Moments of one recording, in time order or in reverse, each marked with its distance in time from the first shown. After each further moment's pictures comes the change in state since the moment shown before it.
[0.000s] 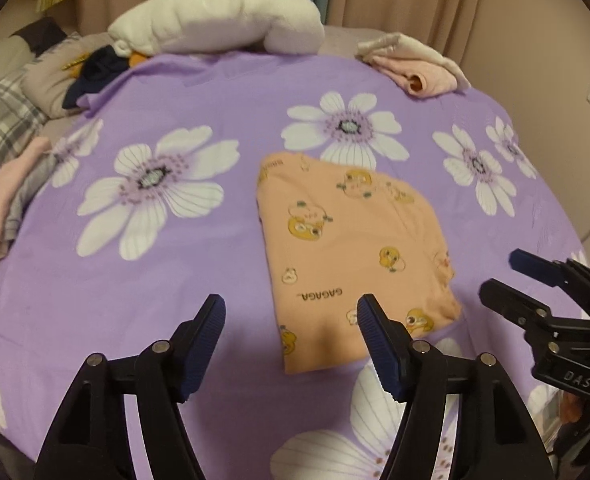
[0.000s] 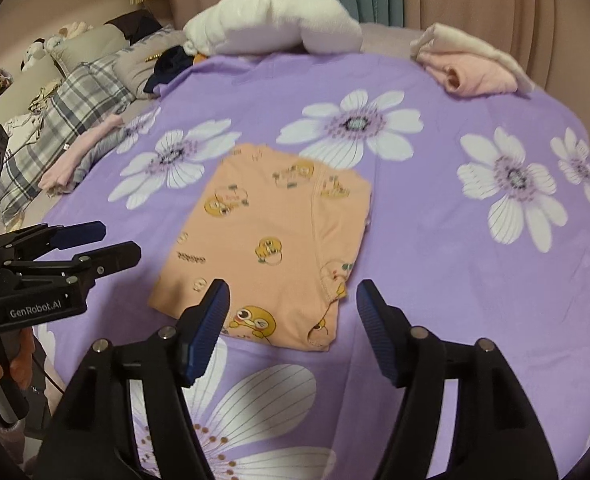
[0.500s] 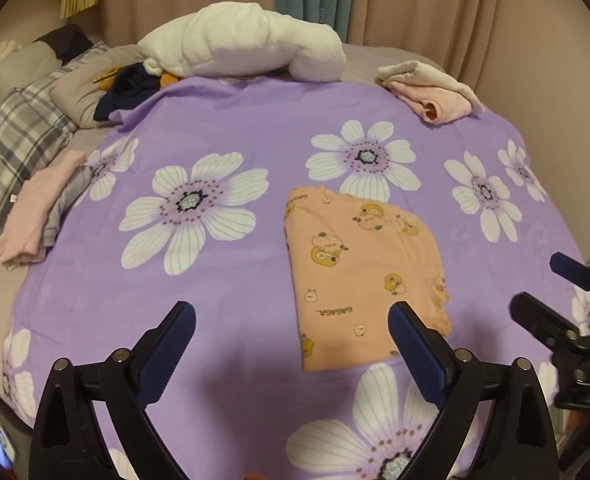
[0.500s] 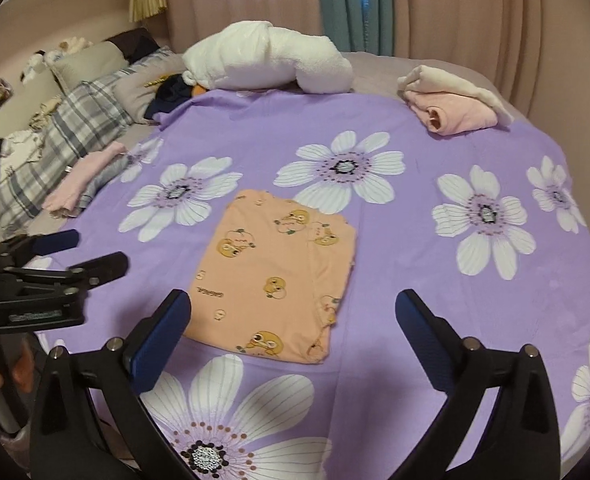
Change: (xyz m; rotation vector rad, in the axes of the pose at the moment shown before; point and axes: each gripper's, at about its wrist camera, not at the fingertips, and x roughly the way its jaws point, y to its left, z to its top) left arm -0.042 0.002 0.018 -0.033 -0.019 0.076; right arm -0.050 0.017 0.026 0.002 -0.056 -0.070
